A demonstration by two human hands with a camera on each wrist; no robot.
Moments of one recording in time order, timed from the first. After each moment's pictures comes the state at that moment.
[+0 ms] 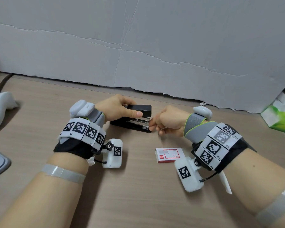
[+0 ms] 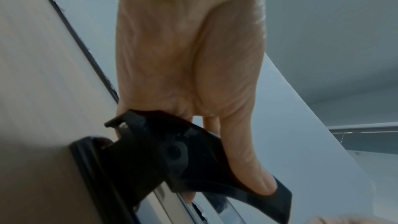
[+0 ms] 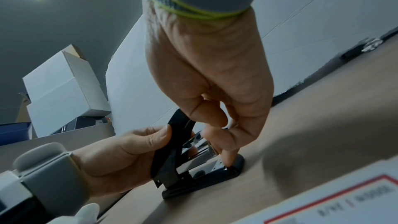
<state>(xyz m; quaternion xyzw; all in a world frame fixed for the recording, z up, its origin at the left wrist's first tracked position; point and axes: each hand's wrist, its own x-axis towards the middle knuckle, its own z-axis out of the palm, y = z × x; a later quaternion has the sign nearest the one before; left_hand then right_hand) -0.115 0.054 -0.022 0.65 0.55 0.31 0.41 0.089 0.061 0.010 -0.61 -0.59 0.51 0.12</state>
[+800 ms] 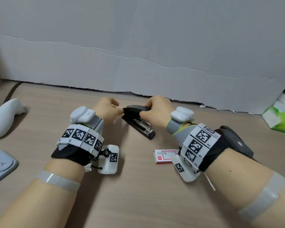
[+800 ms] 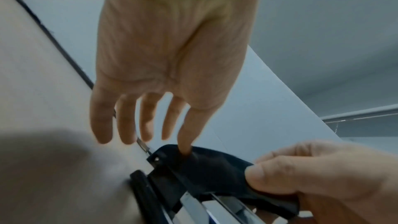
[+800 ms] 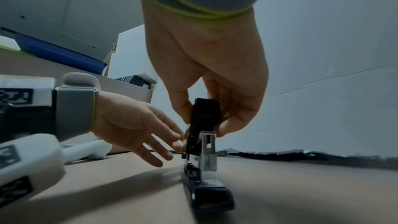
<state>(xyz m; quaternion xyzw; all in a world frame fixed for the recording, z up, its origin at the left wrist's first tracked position) -0.116 0.041 -0.013 0.51 0.73 0.33 0.30 0.065 0.061 0.018 -0.57 -0.79 0.15 0.17</state>
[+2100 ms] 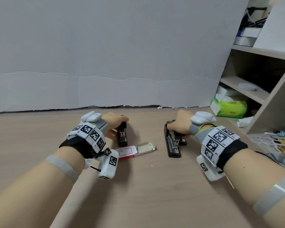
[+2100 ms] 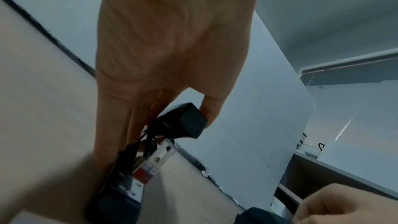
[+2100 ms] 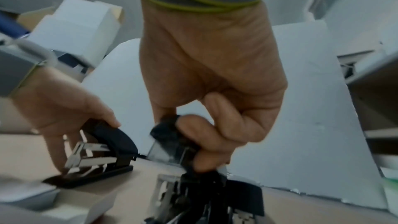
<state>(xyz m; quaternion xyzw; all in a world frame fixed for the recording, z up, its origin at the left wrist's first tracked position) 0.040 0.027 0.028 0.47 0.71 0.27 0.45 0.286 0.025 0.049 -0.74 -0.67 0.09 0.02</state>
